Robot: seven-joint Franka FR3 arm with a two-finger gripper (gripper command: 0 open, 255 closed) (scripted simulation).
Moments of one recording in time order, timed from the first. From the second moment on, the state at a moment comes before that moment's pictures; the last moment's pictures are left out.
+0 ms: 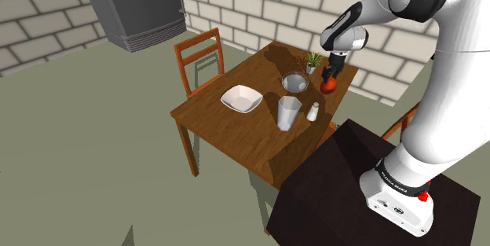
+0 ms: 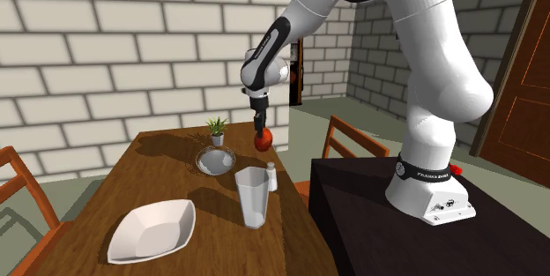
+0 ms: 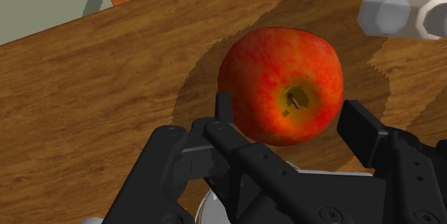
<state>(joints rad) -0.29 0.44 -0.38 -2.08 0.20 2.44 -0.65</state>
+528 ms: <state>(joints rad) -0.28 0.43 -0.39 -1.99 0.18 2.34 -0.61</state>
